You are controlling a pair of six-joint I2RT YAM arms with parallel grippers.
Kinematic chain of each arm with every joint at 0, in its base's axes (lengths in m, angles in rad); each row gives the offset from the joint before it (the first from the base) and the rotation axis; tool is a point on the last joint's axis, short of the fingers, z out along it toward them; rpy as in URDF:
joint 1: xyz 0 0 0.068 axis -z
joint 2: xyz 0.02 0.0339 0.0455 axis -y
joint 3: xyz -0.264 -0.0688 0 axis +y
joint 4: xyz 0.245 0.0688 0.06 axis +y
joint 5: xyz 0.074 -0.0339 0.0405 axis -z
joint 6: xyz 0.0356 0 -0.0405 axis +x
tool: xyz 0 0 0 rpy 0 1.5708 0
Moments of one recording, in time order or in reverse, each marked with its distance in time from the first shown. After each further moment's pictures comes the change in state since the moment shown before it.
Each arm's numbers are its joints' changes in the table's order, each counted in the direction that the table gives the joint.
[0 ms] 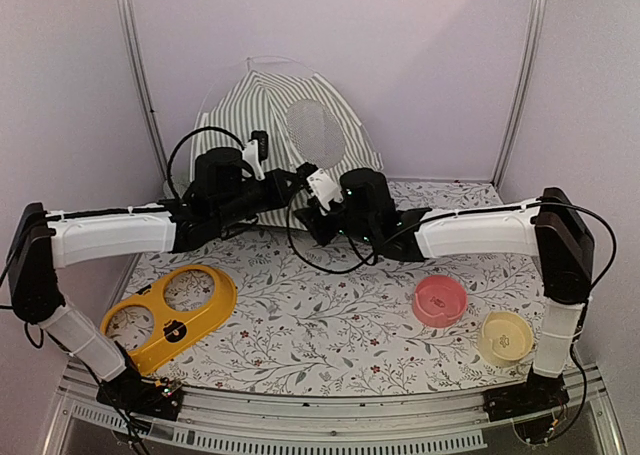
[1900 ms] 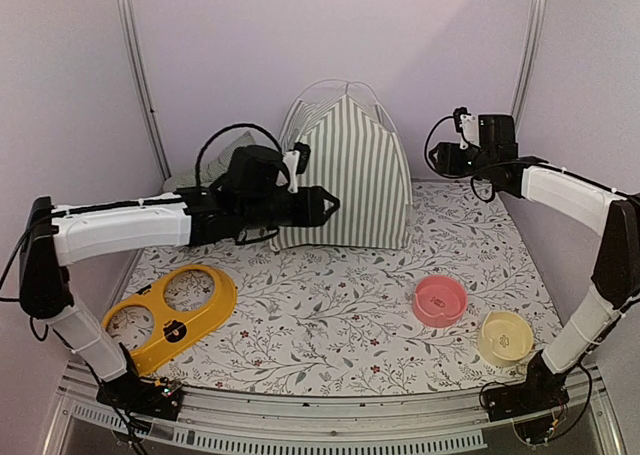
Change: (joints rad) left arm 0.188 -0.137 -0.218 0.342 0.034 0.064; right arm 0.692 0.286 0.059 0.330 -0.189 0.224
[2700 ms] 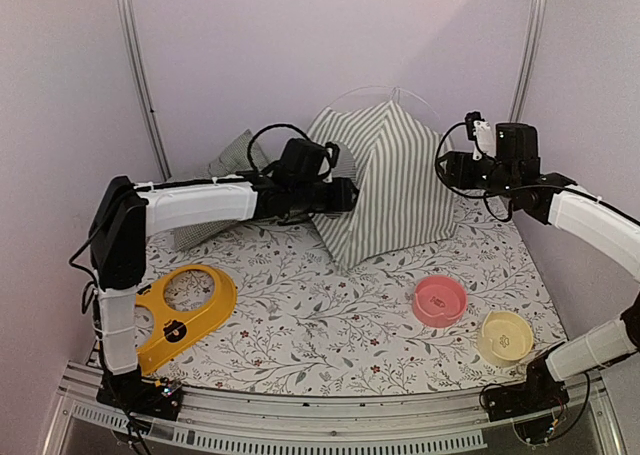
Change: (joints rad) left arm -0.168 -0.331 -0.334 0.080 0.011 -0.018; right arm -0.111 0.305 0.220 0.047 0.053 0.033
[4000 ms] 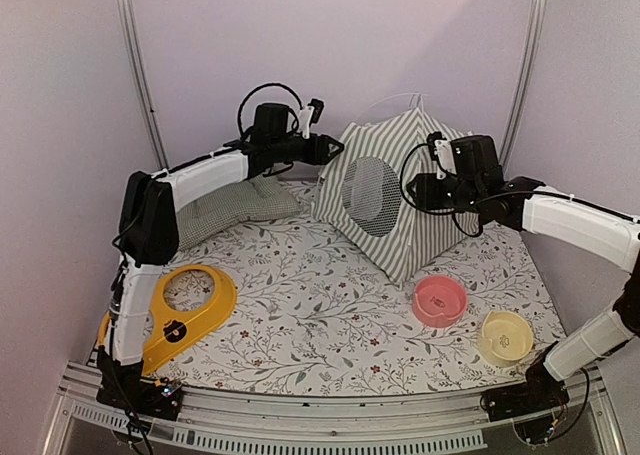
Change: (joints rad) left arm -0.219 -0.332 -0.506 -0.060 0.394 0.383; right arm -0.208 -0.083 -0.019 0.072 0.135 0.077
